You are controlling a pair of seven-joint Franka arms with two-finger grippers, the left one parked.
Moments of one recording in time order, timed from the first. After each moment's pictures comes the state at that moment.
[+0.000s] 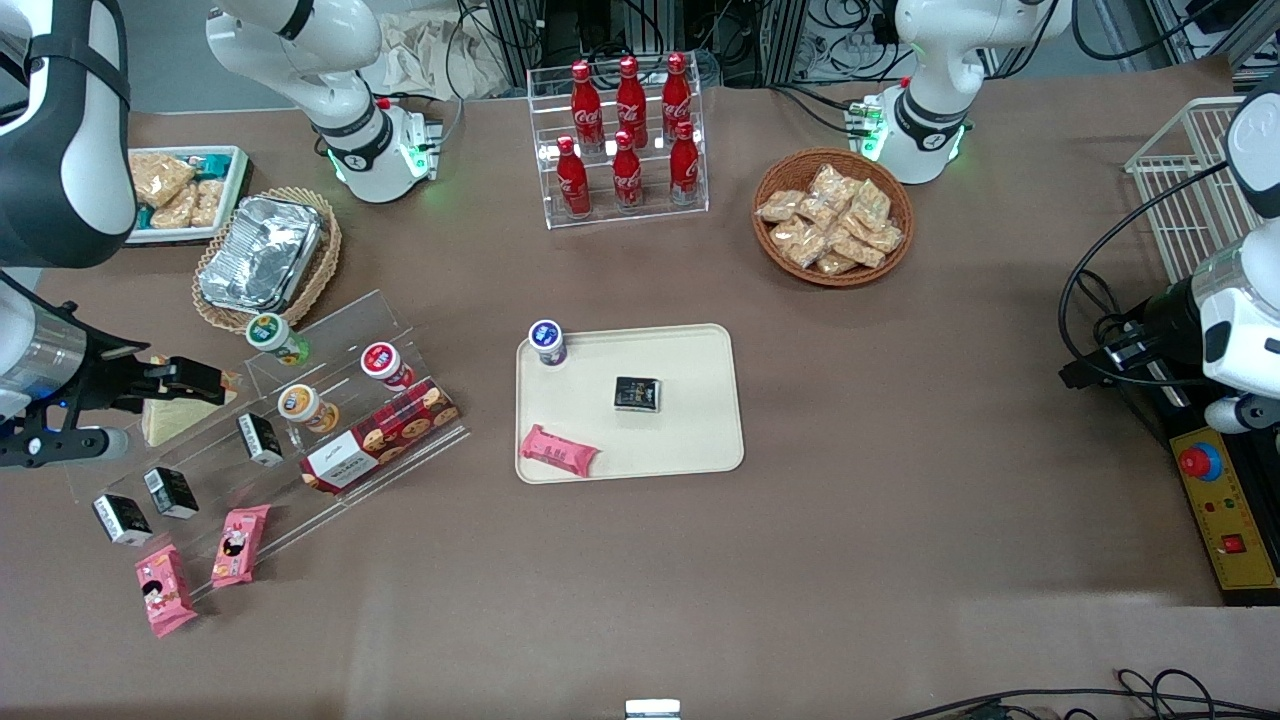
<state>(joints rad) 0.02 0.23 -0.04 -1.42 0.00 1.58 -0.06</state>
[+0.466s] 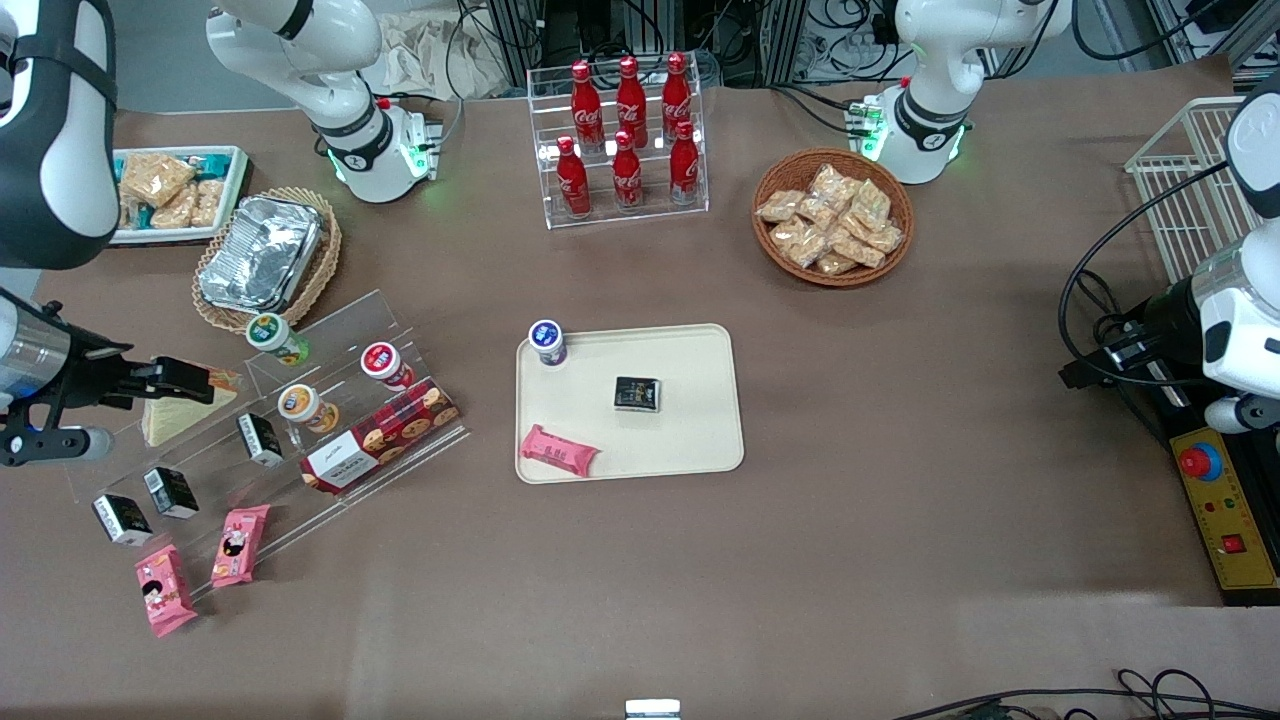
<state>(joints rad) -0.02 0.23 -0.04 -1.45 0.04 1.58 -0.05</state>
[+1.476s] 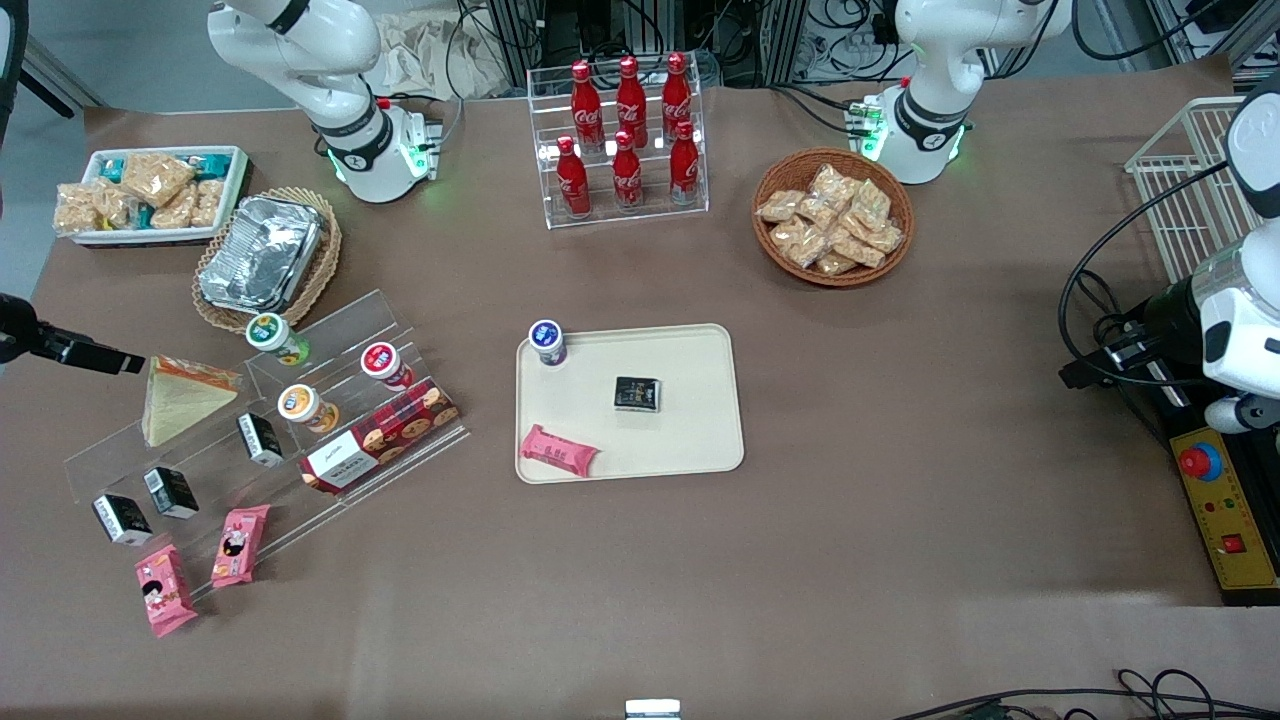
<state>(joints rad) -0.12 0.11 -0.19 -1.70 0.09 1.61 0.17</state>
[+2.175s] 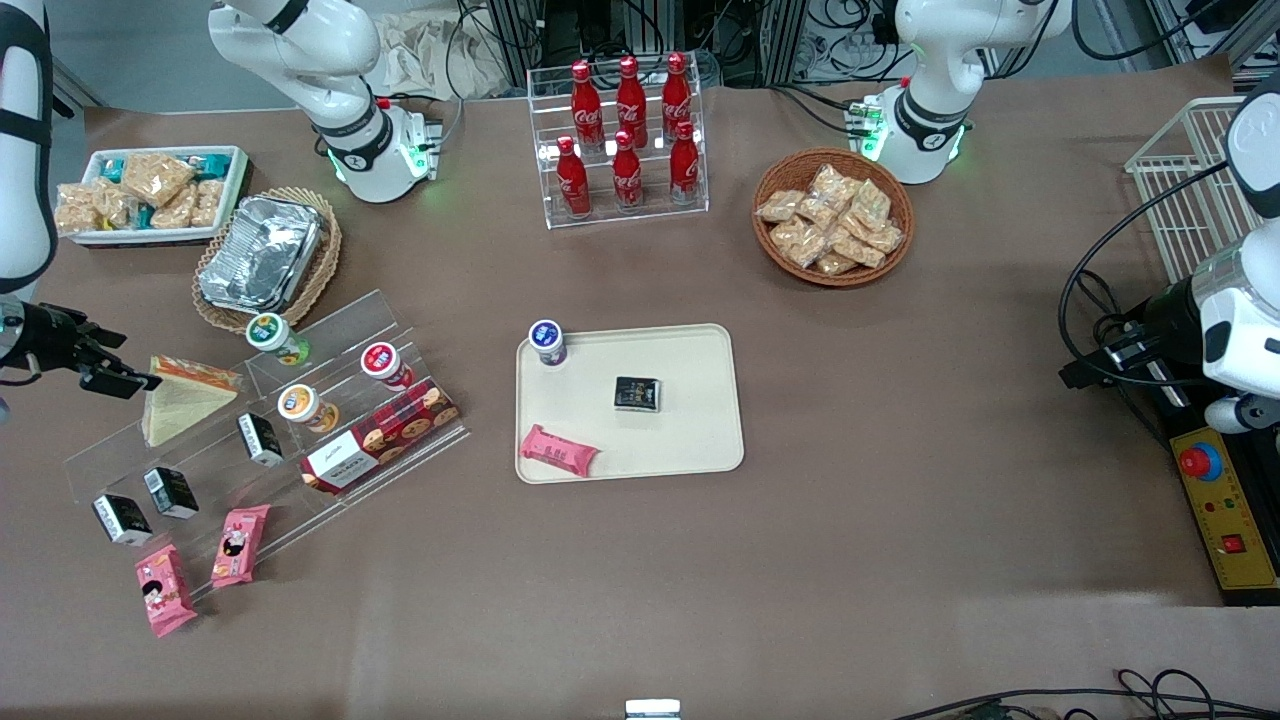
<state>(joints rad) -0.16 0.11 -0.20 -1.91 0.09 1.84 0.46</state>
